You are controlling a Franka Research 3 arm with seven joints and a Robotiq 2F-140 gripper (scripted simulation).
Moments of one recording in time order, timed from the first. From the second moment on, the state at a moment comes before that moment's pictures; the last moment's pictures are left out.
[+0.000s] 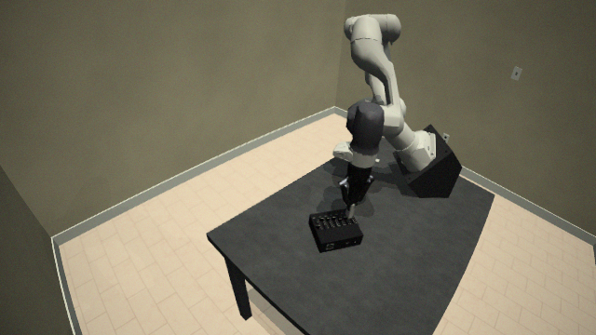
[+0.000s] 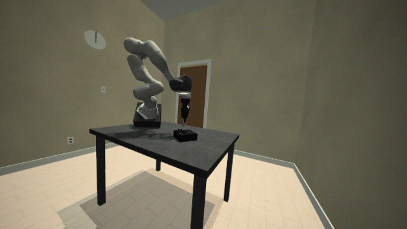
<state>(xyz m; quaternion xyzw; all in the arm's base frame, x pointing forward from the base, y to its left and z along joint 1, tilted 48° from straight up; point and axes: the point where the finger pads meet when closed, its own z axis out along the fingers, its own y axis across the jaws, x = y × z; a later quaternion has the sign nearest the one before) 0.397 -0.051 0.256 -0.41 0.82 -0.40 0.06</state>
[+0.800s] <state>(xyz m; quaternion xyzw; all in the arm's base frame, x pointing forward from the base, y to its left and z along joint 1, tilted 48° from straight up) 0.404 -0.058 0.246 -0.38 0.83 -0.40 0.07</state>
